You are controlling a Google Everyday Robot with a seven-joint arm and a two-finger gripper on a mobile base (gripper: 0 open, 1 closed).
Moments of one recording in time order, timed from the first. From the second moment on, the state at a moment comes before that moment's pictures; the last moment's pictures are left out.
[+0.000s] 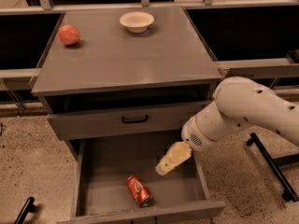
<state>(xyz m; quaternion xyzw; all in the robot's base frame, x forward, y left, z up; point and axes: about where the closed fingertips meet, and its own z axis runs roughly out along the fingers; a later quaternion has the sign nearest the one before) 0.459 -0.082 0.712 -0.43 0.87 0.19 0.17</state>
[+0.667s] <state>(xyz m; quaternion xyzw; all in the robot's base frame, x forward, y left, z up) 0.442 -0.010 0.619 -0.45 0.85 0.19 0.18</state>
